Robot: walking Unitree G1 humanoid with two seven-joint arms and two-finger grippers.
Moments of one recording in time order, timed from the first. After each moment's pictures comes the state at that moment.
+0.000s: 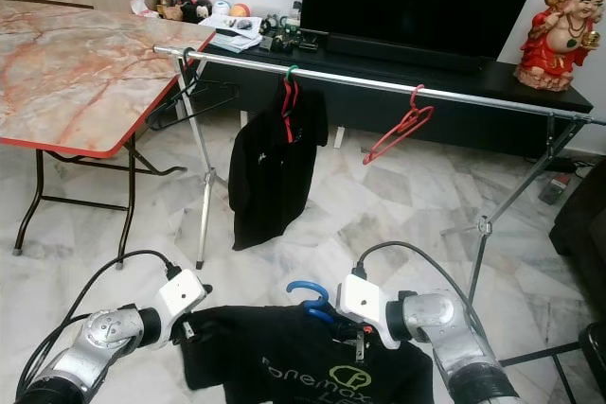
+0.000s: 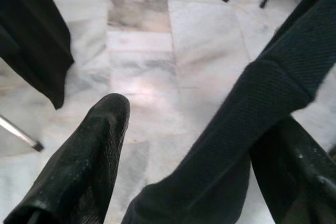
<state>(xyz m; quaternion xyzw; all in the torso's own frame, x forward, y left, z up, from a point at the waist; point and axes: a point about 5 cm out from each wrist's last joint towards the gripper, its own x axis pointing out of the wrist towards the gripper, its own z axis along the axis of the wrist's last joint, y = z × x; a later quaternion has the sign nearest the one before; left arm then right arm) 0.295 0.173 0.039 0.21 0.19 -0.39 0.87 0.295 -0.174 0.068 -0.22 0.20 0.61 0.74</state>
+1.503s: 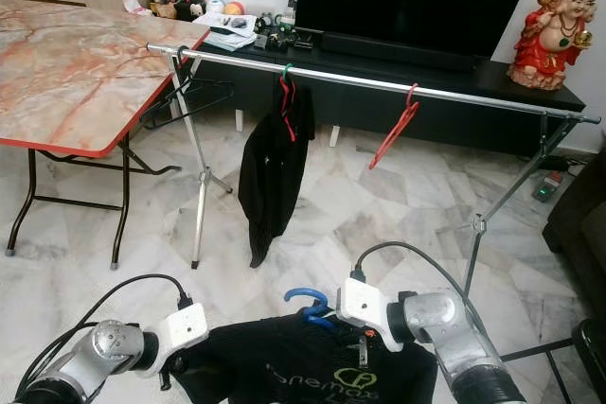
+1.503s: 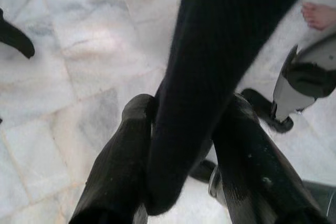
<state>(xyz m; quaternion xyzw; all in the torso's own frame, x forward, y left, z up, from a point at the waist) 0.277 0.177 0.011 0.29 0.30 -0.47 0.78 0.295 -0.171 0.073 -0.23 0.20 0.62 0.73</state>
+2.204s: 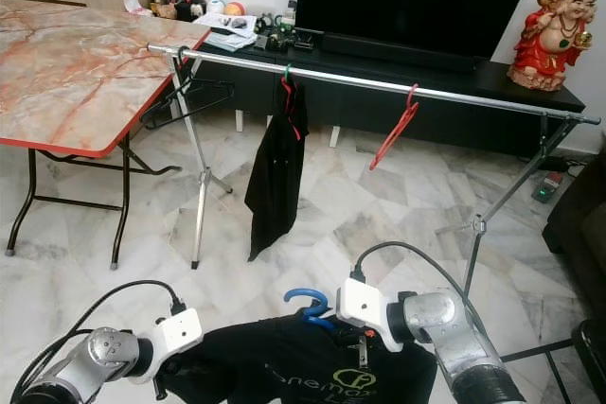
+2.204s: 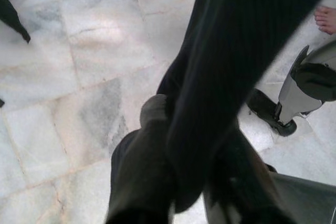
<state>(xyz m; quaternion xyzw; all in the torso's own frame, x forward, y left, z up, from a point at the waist) 0.273 0.185 0.004 0.27 0.32 -0.44 0.80 0.295 -0.171 0.073 -0.23 0.20 0.62 0.73</state>
